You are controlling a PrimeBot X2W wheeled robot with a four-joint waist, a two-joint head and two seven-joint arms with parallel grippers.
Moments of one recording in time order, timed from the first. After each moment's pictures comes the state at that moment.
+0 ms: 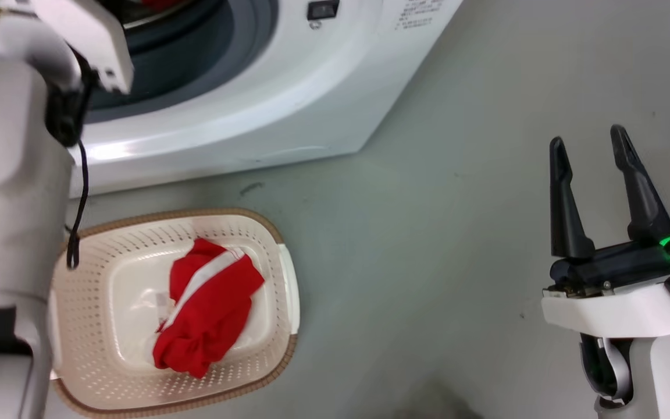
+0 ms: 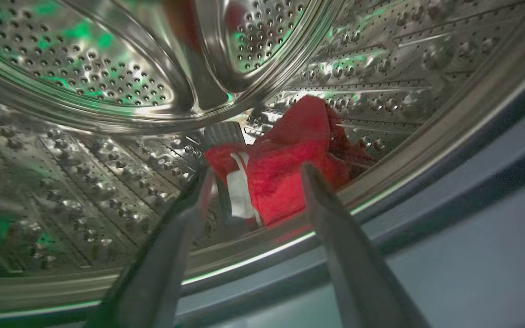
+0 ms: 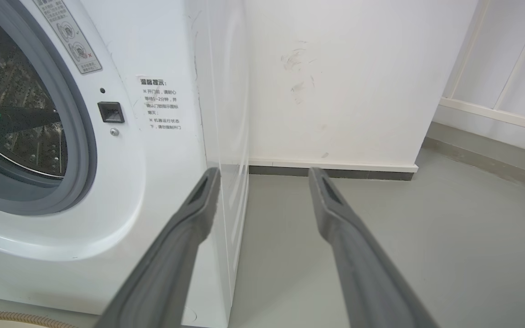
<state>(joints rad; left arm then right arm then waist) -1.12 0.36 -0.27 0.80 -0.31 -0.11 0.04 -0.21 -0.05 0.04 -0.14 0.09 0.13 -0.26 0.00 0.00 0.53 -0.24</state>
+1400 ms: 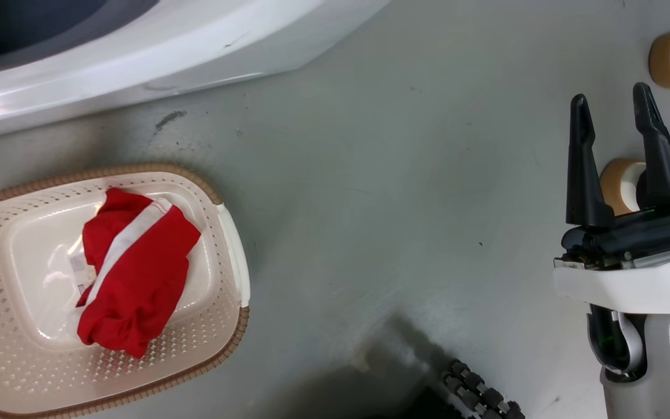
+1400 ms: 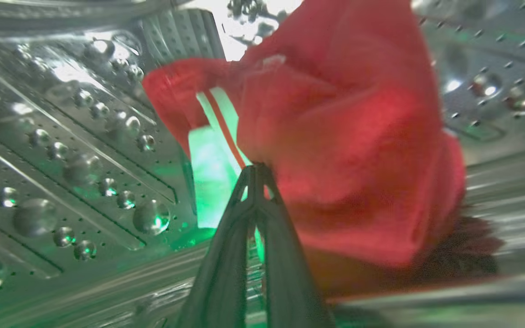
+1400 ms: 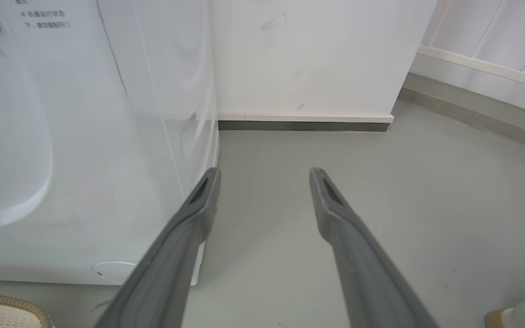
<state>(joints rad) -1.60 0.47 -0.51 1.07 -0.51 -0.13 0.43 -0.29 -0.05 0.04 -0.16 0.18 0.13 -0.26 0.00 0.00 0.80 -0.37</state>
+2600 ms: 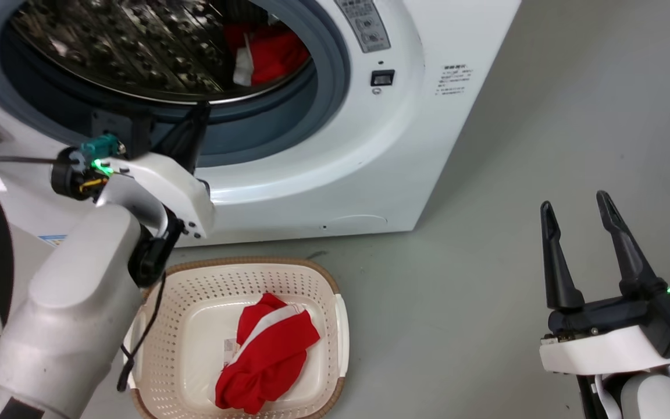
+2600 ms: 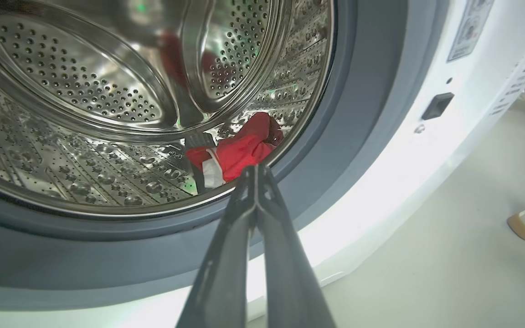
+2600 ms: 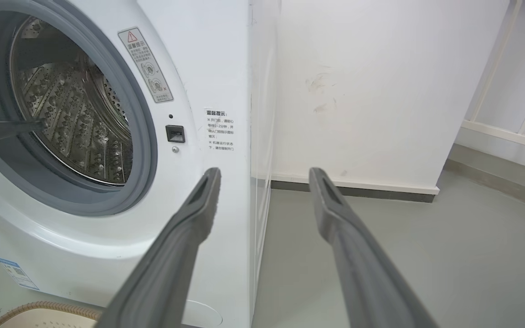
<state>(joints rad) -0.84 0.44 -0.67 0.64 -0.73 -0.08 -0.19 -0.08 -0.05 0.02 -0.09 0.02 0.13 -0.26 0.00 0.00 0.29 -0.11</state>
